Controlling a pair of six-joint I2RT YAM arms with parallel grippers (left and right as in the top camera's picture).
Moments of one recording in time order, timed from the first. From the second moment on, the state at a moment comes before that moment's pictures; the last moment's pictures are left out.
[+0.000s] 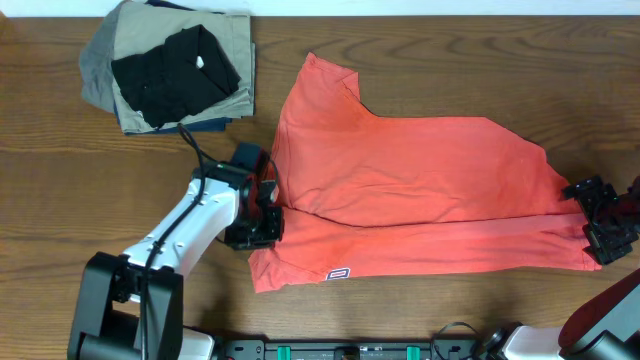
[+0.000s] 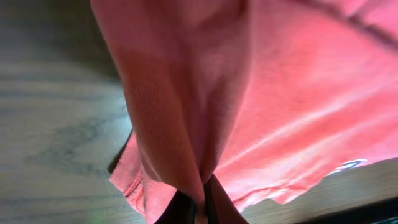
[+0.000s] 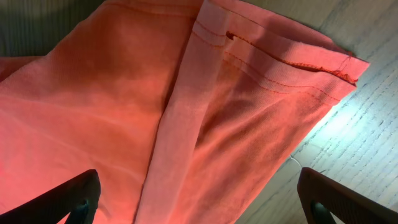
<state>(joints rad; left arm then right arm) -0.30 1.59 0.91 -0.96 0.29 -0.29 -0.69 1.57 1.09 -0.98 -0.13 0.51</state>
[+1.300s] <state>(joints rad) -0.30 1.59 0.97 -0.42 0.30 -0.40 -0.69 1.57 1.09 -1.01 -0.13 0.48</state>
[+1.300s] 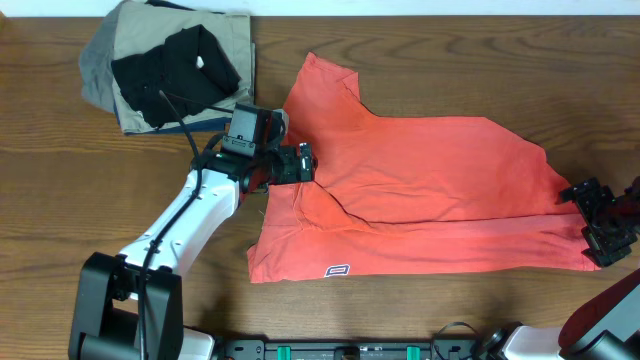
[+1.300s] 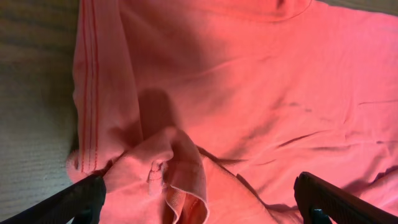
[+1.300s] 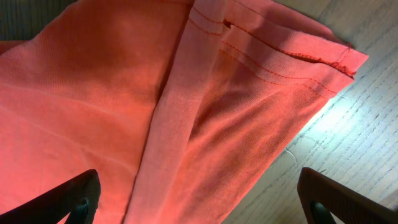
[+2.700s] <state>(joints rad) -0.47 1.70 0.94 -0.62 0.43 -0.55 -0.66 1.57 1.09 -1.02 -0.13 0.46</state>
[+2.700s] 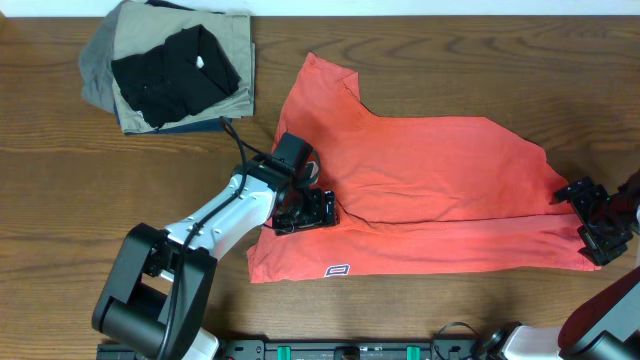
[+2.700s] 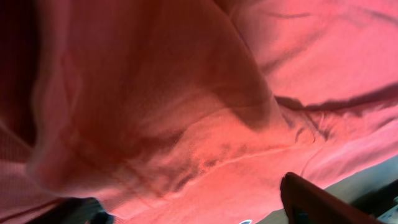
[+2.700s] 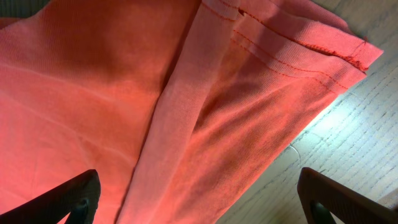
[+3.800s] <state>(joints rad) -0.47 1.70 0.94 -0.45 0.38 -0.54 -0.66 1.57 1.09 -1.02 -0.16 0.45</state>
